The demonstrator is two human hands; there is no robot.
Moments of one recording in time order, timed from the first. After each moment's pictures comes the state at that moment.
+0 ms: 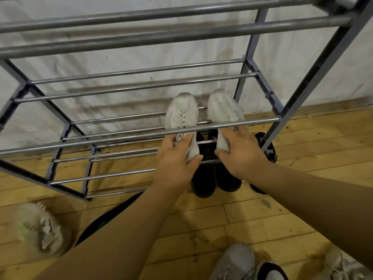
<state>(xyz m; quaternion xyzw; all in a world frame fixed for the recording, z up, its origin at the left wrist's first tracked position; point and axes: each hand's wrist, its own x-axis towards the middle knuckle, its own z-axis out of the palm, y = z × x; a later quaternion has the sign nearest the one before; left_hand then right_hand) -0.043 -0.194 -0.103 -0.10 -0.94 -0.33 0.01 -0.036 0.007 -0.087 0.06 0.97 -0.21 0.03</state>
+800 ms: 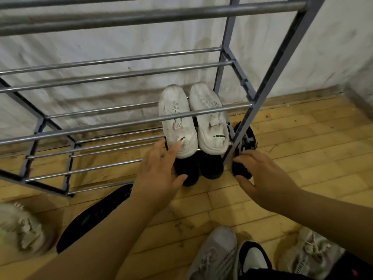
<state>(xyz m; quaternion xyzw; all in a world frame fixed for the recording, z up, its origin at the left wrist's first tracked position) 0.006 -0.211 -0.109 -0.20 -0.95 -0.23 -0.05 0.085 0.067 -0.082 0.00 0.98 -0.19 0.05</state>
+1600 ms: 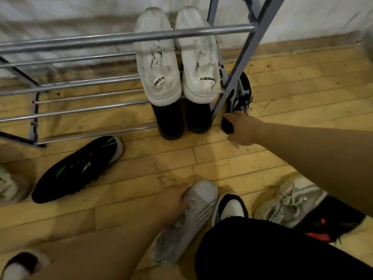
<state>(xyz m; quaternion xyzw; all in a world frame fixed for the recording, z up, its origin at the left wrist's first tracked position) 0.132 -0.180 -0.261 -0.16 -0.83 -0.24 -0.47 0.010 0.127 -0.200 0.04 0.93 -0.04 0.36</state>
